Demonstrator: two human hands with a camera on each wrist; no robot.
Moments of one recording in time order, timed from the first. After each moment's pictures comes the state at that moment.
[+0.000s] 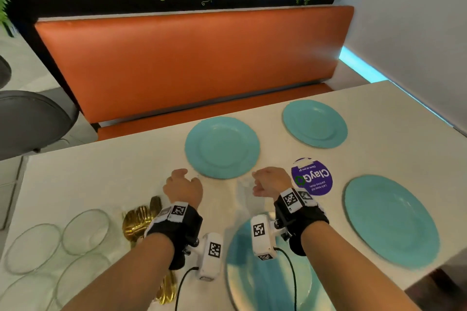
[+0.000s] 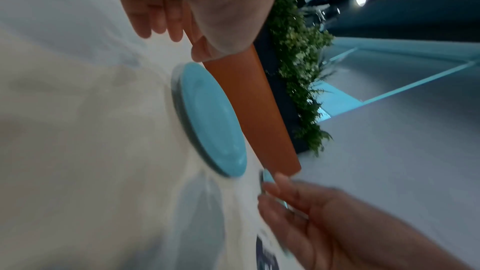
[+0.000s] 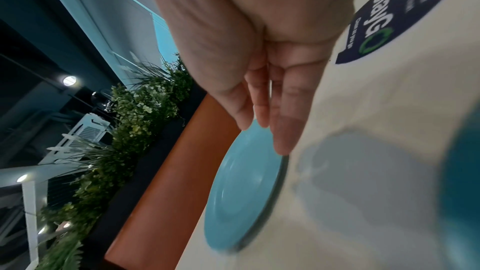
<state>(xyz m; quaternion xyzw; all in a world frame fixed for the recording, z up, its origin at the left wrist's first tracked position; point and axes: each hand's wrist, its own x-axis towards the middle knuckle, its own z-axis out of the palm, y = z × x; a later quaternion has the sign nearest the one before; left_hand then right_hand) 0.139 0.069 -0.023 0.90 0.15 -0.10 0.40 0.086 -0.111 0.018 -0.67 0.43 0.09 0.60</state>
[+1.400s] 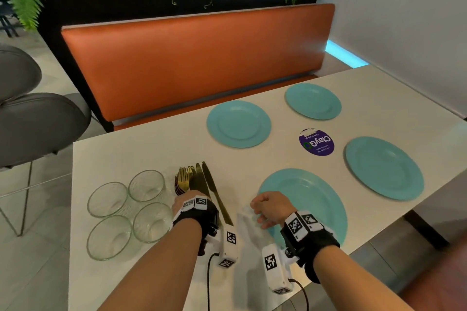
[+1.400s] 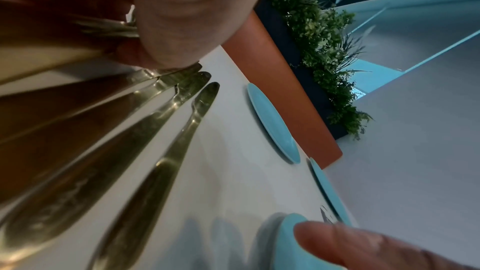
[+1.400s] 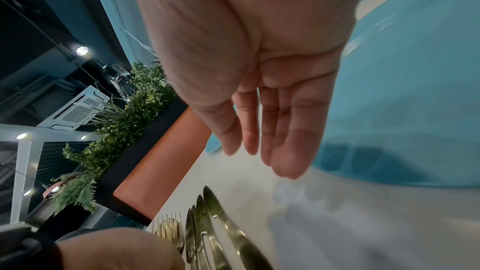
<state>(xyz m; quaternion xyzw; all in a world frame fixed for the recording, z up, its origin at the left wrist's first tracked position) 0.049 0.180 -0.022 0.95 -0.05 -0.30 0.09 -0.048 0.025 0.018 -0.73 0.38 0.18 0.54</state>
